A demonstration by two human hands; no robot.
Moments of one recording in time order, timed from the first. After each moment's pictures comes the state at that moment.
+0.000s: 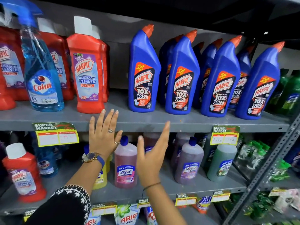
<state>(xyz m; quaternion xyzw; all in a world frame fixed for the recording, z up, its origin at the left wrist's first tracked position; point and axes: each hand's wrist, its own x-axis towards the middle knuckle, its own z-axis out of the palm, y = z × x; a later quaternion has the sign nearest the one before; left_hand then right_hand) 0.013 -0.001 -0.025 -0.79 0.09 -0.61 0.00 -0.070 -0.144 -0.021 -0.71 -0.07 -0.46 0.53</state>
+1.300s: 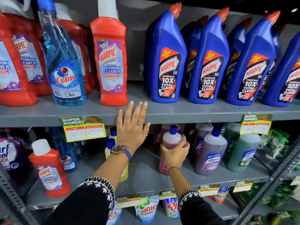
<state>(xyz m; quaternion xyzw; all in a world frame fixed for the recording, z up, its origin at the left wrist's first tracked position) 0.022 0.003 -0.032 -0.77 0.12 -0.62 0.01 0.032 -0.160 -0.137 -0.81 0.24 -0.32 0.44</state>
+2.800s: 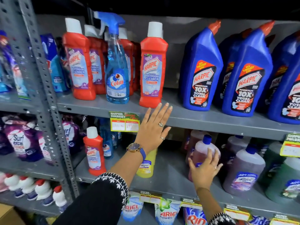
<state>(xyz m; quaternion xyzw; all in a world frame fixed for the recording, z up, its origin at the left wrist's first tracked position) -0.024 0.034 -0.002 -0.87 0.16 -0.47 0.05 0.011 -0.184 -0.167 -0.85 0.07 -0.39 0.35</state>
